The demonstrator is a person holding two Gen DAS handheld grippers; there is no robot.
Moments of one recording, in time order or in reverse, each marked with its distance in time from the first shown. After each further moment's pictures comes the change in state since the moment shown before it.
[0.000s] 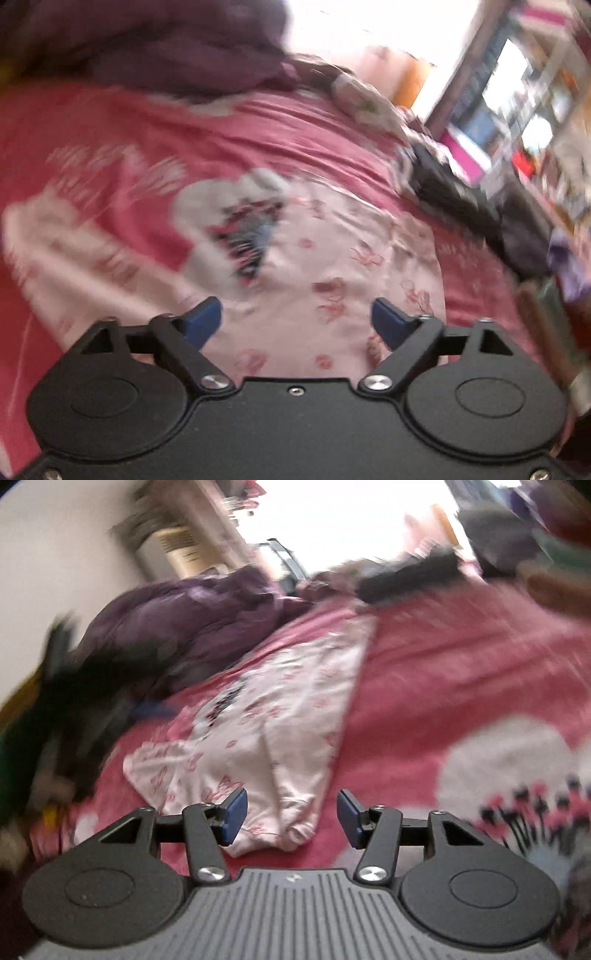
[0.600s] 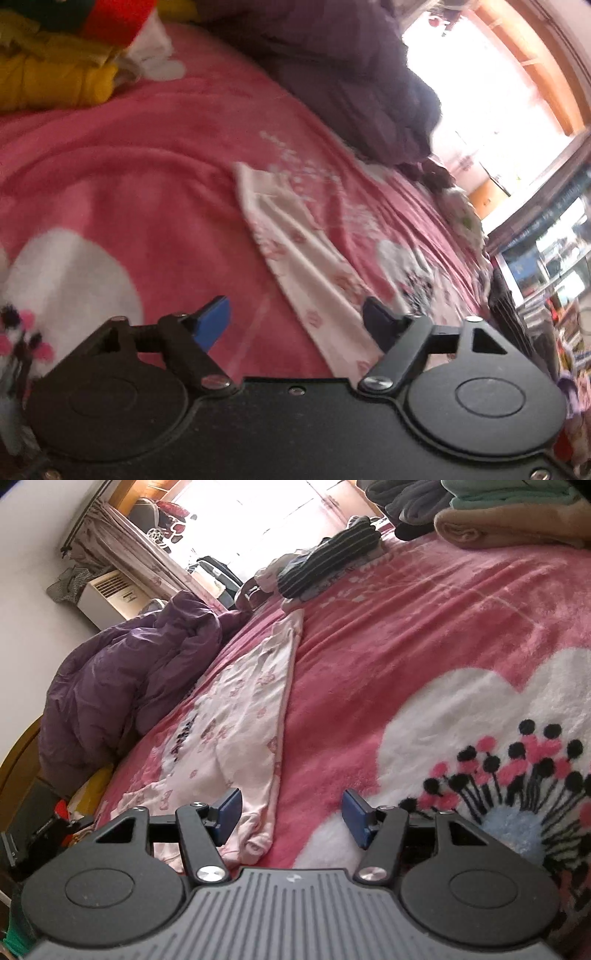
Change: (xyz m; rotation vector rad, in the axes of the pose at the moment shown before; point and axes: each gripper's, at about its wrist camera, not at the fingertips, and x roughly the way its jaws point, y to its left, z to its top) left arm -0.052 0.178 -0.032 -0.406 -0.164 0.044; right arm 0.003 -0.025 -0.003 0.162 -0.026 -0.060
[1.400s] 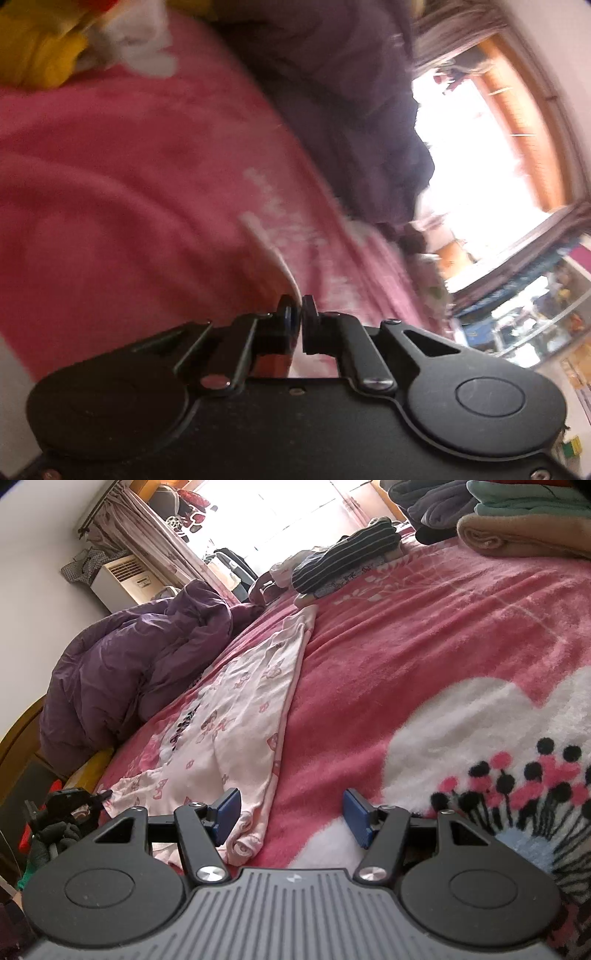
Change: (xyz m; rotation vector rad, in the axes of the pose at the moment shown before) left arm 0.044 0.002 0.043 -0.125 -0.126 -0.174; right arm 0.009 -0.003 0.002 -0.062 0.006 0.026
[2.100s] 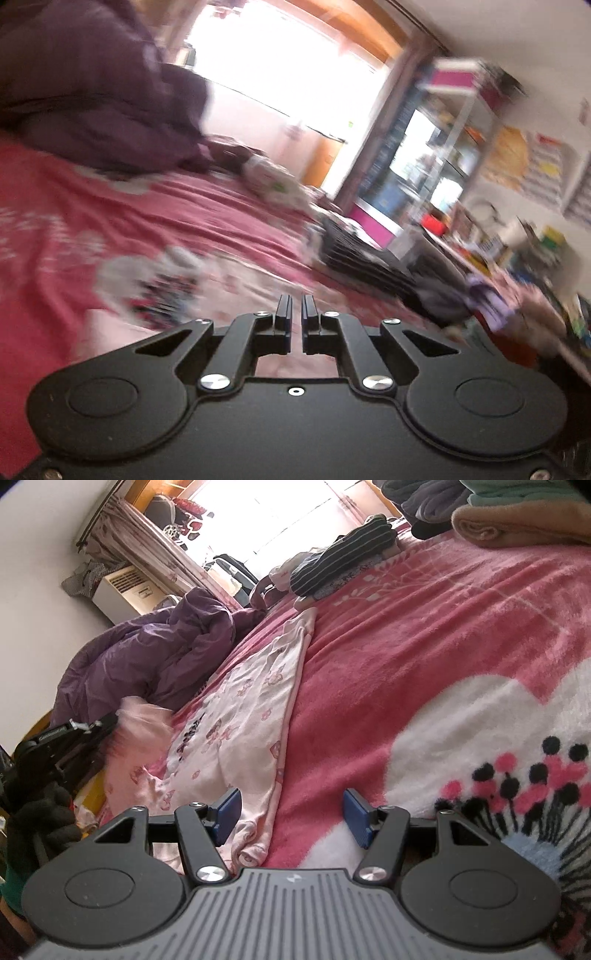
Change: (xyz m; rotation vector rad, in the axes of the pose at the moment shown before) left arm 0.011 -0.186 -0.151 0.634 0.174 -0.314; right arm 0.001 -0.009 0.004 0.064 -0.012 0.044
